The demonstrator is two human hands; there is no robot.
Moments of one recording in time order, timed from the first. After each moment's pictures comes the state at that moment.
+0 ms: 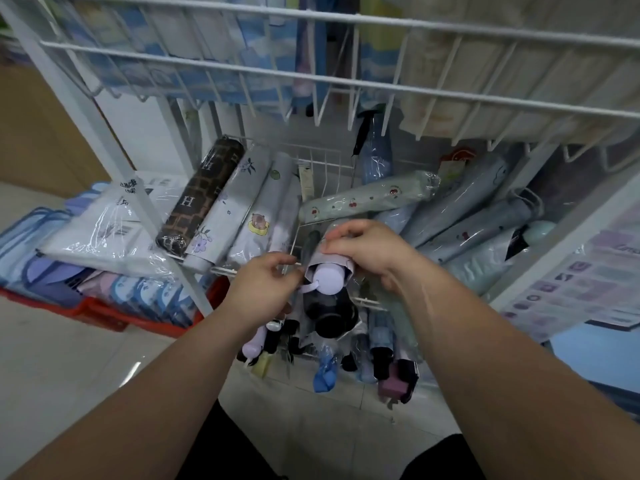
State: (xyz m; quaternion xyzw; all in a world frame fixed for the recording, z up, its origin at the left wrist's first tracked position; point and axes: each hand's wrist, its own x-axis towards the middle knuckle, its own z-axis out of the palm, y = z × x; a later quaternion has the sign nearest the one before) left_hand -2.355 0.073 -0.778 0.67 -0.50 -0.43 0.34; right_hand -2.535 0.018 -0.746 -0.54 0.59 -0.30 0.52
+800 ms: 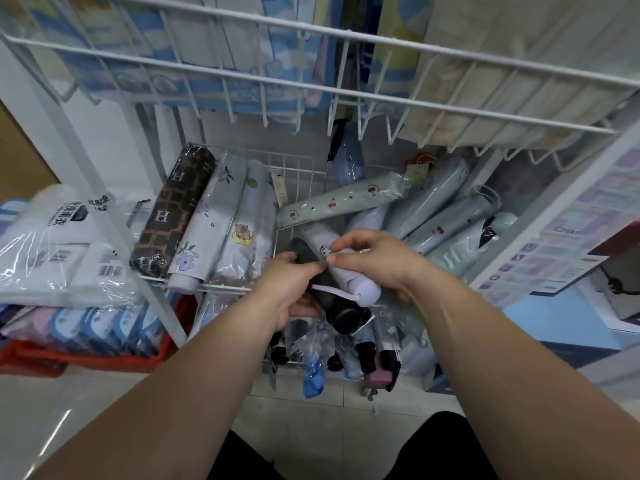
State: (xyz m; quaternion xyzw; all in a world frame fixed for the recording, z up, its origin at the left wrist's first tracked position) left_hand -2.380 0.046 -0.770 0.57 -0.37 -0.66 0.32; right_hand -2.537 0.053 -0.726 -0.56 0.66 -0.27 0.42
